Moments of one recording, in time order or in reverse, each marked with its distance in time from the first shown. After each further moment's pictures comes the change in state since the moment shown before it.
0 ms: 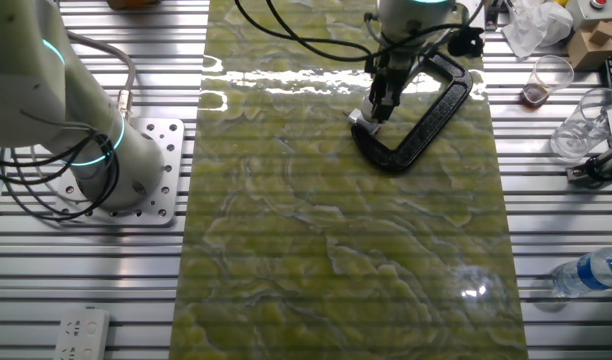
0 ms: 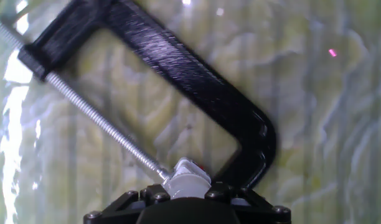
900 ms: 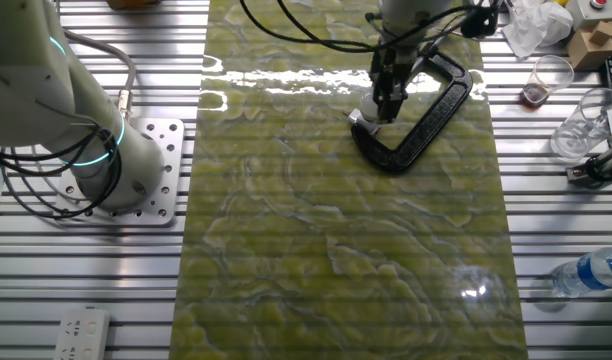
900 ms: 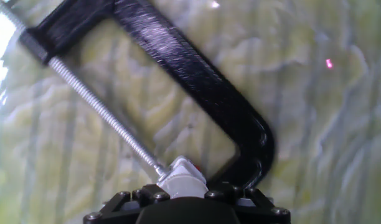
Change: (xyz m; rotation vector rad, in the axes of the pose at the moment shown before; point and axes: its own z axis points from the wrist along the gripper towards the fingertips) arm 0.000 -0.001 -0.001 0.019 -0.020 -0.389
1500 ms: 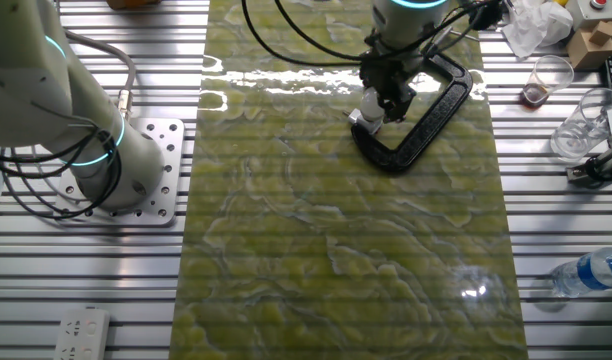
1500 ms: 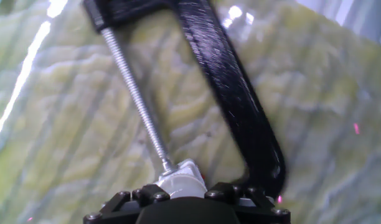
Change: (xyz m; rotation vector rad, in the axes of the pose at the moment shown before) arm 0.000 0.000 -0.001 -0.051 -0.066 -0.380
